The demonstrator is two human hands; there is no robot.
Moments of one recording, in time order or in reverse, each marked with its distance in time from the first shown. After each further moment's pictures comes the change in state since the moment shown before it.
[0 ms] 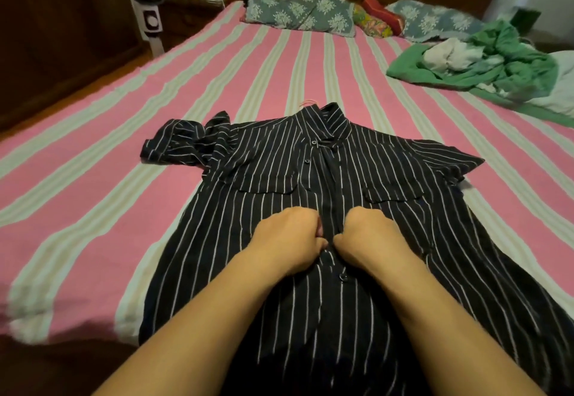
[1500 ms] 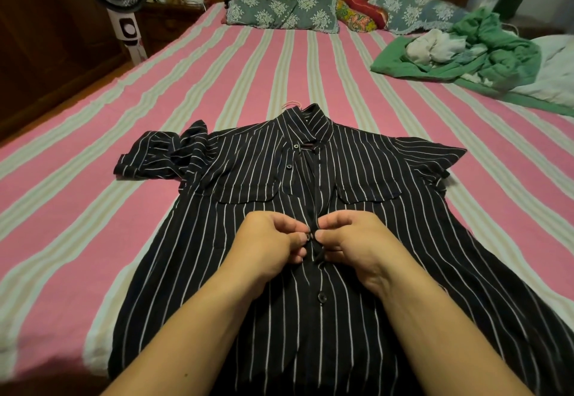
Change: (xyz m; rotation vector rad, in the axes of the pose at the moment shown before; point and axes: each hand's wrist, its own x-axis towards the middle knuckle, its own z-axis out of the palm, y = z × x) left_hand -0.002 0.003 0.008 -1.088 0.109 -0.206; right_hand -0.001 0.022 -0.001 1.251 -0.202 0.033
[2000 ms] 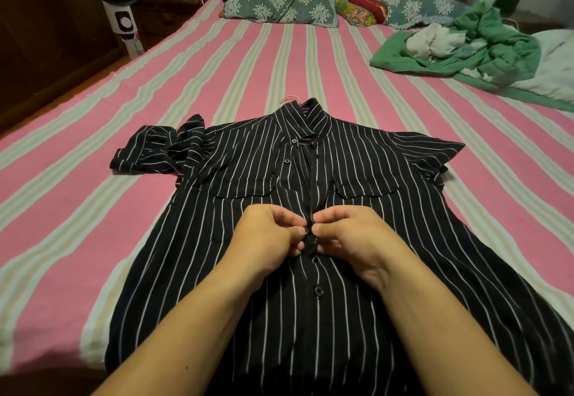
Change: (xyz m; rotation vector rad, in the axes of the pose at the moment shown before) left_hand 0.001 -0.001 0.001 0.088 0.034 0.034; right_hand 0.001 0.000 -0.002 0.072 -0.051 0.021
